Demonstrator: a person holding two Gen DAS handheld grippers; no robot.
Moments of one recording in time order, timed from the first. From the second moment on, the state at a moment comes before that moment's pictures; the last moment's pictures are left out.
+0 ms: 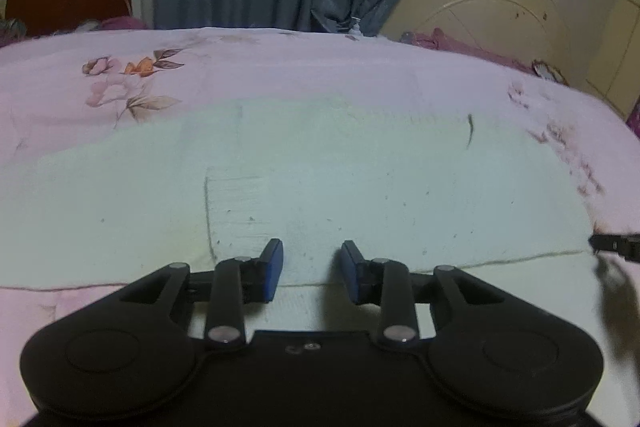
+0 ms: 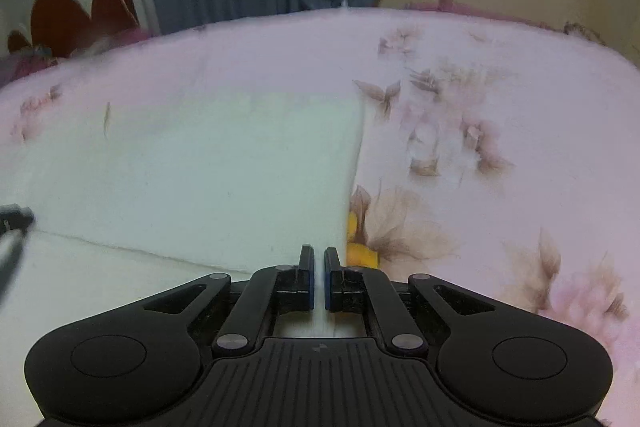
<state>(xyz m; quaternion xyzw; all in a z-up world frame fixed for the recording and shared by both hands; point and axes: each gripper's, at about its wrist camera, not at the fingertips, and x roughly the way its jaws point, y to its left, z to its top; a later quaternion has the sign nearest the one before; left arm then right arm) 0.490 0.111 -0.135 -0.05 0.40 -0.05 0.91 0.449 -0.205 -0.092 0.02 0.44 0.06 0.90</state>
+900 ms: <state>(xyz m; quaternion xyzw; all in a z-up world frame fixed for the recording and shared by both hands) 0.361 0.453 -0.151 -0.43 0.24 0.23 0.84 0.418 -0.135 -0.047 0.08 0.38 0.06 0.92</state>
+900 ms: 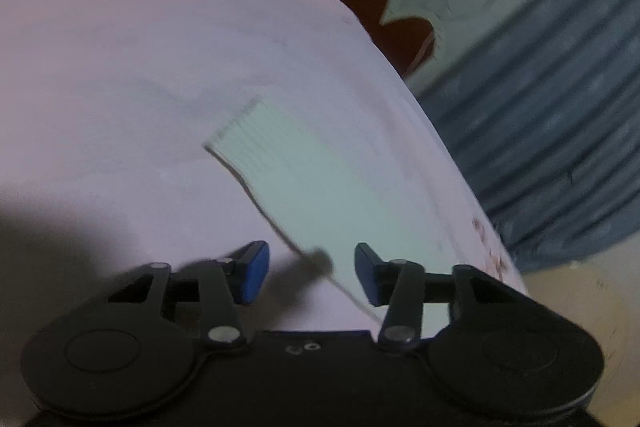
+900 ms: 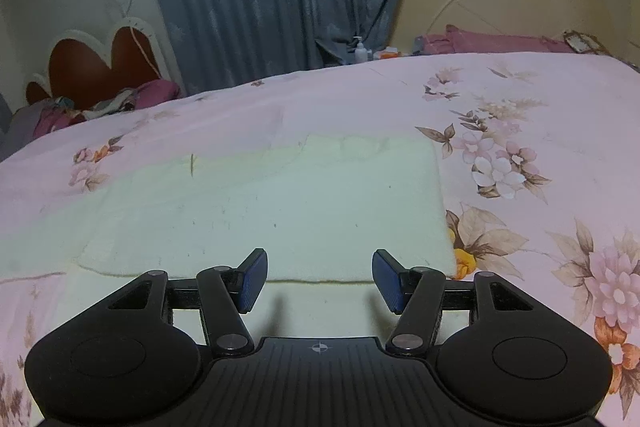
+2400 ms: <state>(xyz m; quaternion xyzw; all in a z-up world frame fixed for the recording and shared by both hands) 0.528 0.025 -0.140 -0.11 0.41 -0.17 0.89 0.387 -0.249 -0.035 0.18 0.37 0.01 0.91</state>
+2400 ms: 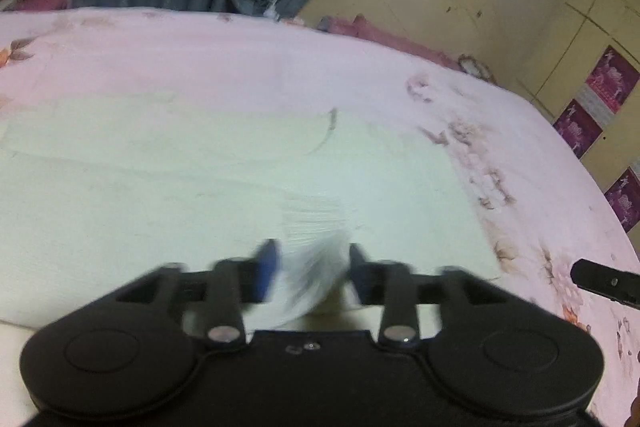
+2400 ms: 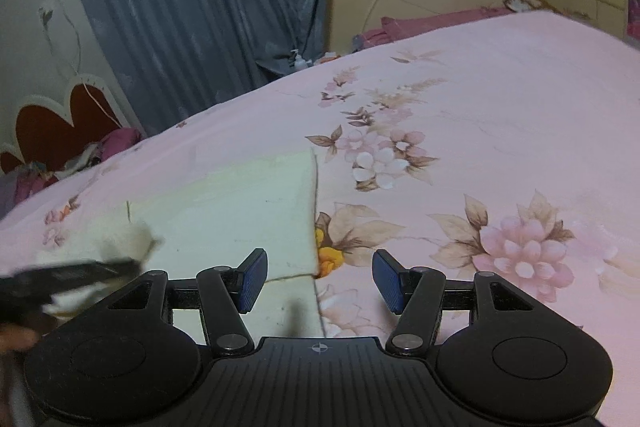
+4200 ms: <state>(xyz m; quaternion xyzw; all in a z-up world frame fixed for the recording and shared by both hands) 0.478 0.164 -0.139 -0.03 0.42 -0.02 0.91 0.466 -0.194 -0.035 0.13 0.37 0.10 0.92</state>
